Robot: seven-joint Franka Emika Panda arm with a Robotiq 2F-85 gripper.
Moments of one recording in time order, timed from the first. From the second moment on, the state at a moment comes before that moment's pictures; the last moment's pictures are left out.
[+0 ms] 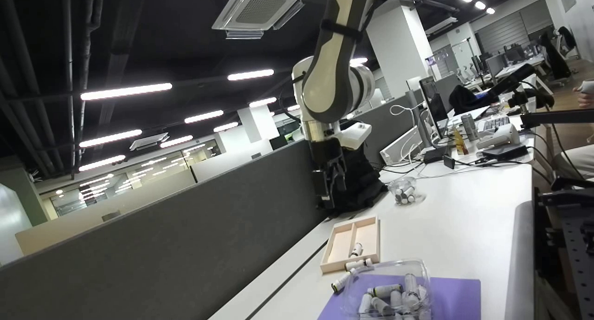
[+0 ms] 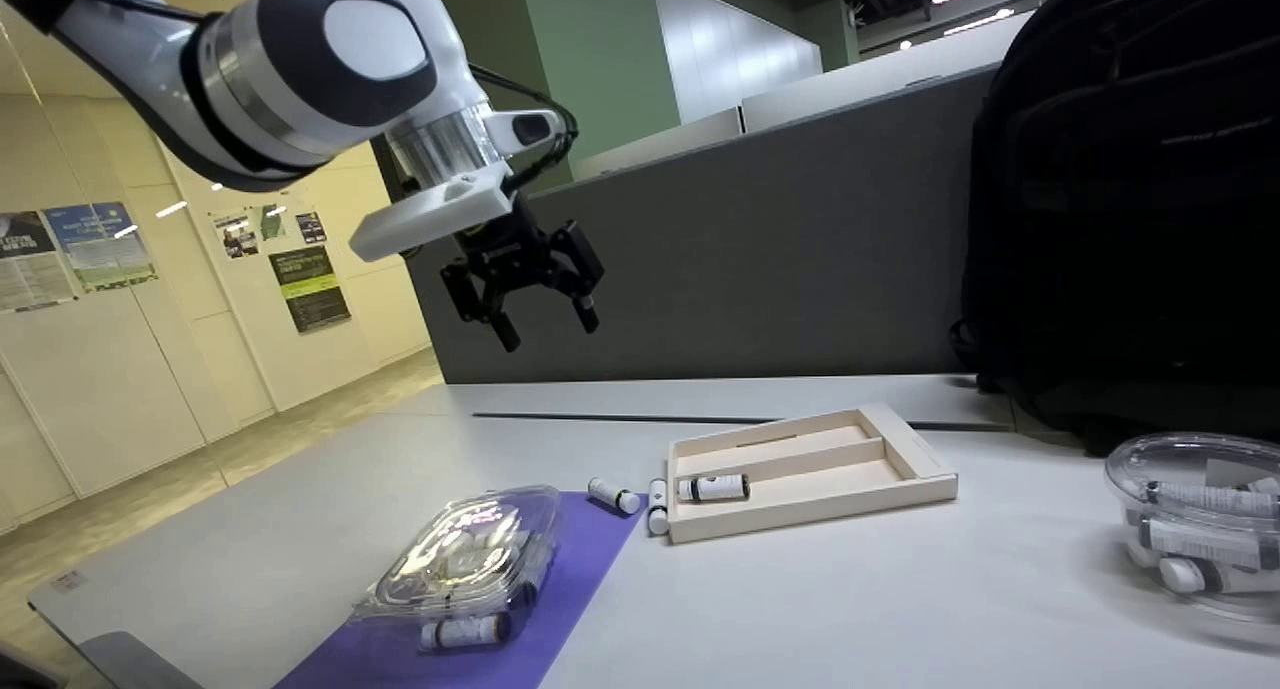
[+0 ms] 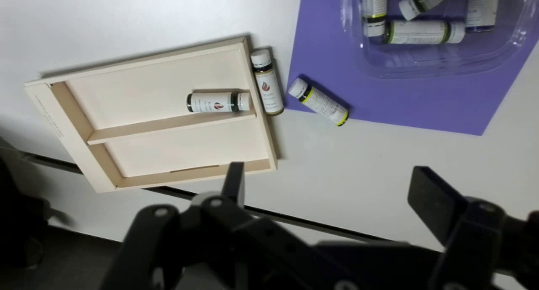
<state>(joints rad) 0.01 0.00 0.02 -2.43 -0.05 2.70 -0.17</state>
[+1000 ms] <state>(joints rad) -0.06 0.42 0.06 -2.18 -0.11 2.76 -0.49</state>
